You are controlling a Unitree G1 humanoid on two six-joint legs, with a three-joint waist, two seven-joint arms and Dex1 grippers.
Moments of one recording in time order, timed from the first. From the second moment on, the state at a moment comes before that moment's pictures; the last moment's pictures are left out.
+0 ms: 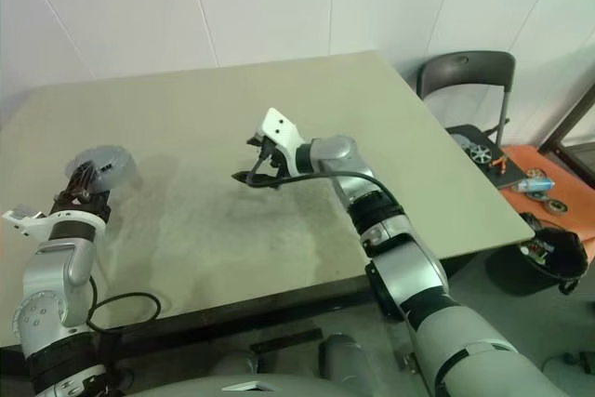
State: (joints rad) left arm -0.12 0.18 0.65 -0.08 -1.68 0.33 0.28; right arm -0.94 -0.13 0.29 0.67 0.08 0.08 1.04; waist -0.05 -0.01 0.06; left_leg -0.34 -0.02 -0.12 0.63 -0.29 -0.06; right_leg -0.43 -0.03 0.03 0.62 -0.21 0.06
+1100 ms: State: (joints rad) left arm -0.08 0.17 0.59 -0.21 -1.56 0.37 0.89; right arm -0.93 -0.14 0.30 0.67 0.04 0.05 1.07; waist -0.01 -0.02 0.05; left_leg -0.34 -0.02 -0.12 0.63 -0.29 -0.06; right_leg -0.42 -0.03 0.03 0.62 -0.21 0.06
